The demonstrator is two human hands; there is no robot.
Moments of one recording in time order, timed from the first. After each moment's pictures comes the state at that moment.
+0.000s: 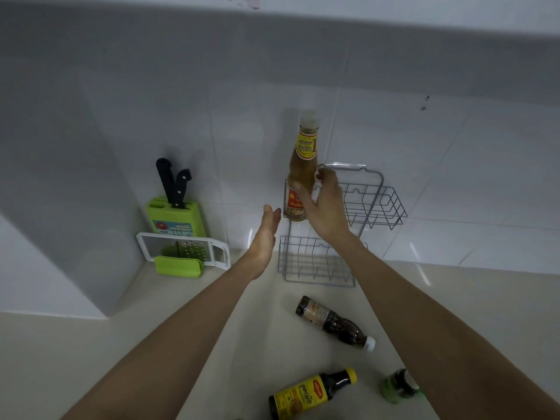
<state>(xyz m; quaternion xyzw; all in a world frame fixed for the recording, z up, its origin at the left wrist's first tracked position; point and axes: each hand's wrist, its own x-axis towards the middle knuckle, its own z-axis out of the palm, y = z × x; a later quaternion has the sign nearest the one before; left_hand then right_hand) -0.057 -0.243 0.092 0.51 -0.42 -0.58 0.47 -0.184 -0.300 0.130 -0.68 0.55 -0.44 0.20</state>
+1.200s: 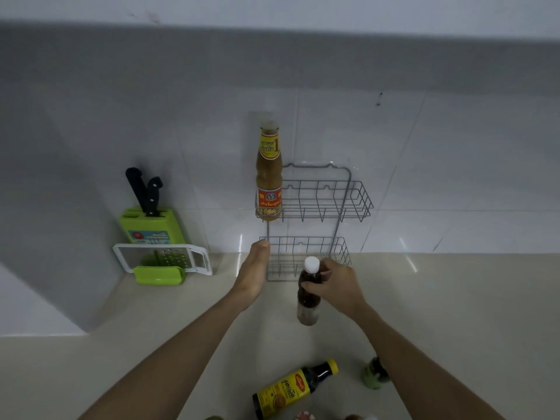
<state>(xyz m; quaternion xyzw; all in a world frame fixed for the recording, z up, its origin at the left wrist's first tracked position) -0.089 -0.197 0.056 0.61 -0.48 -0.49 0.39 -0.289 -0.201 0.025 -0.66 0.62 -0.29 0.31</state>
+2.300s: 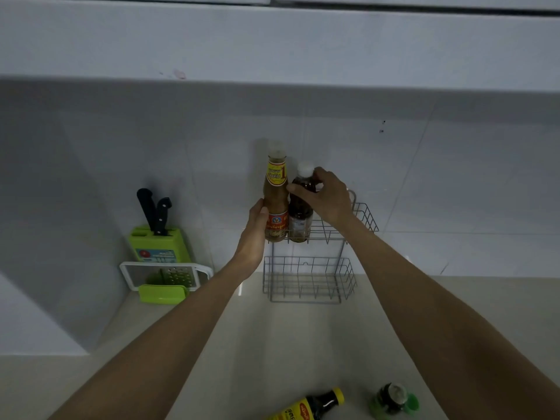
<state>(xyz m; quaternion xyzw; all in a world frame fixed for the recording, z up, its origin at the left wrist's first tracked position) -0.080 -0.251 0.142 0.51 -0.50 -0.47 0.52 -0.238 -0.320 0.188 -0.70 0.54 -0.43 0.20</state>
